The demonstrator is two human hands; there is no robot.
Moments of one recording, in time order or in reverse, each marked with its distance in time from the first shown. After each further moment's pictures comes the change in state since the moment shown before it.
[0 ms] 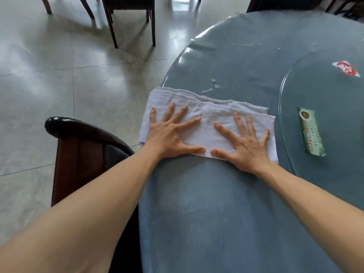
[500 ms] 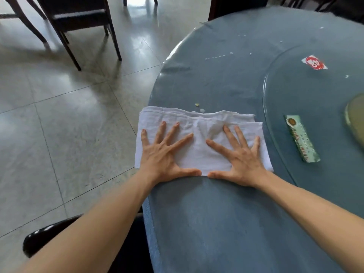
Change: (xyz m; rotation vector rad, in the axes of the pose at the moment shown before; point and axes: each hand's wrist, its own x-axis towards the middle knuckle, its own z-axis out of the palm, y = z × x) left_hand 0.066 -0.029 -0.015 0.096 -0.055 0.180; right_hand 0.039 0.000 -0.001 -0.042 0.010 0.049
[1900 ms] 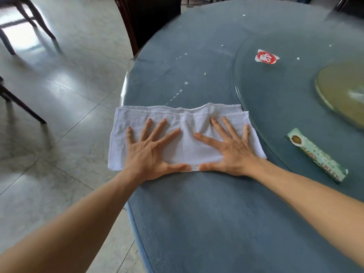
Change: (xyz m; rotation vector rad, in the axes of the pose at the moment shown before) left_hand 0.310 -0.072 -0.025 0.011 -0.041 0.469; right_hand 0.185 0.049 -0.029 0.129 0.075 0.451
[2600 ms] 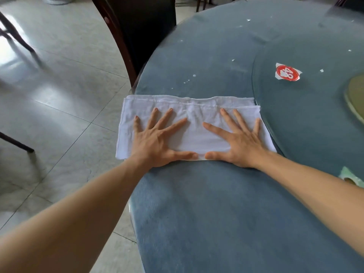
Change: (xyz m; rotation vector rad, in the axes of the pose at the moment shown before) left_hand 0.186 -0.083 -0.013 -0.035 -0.053 0.108; right_hand 0.159 0.018 -0.027 0.039 -0.013 0.199
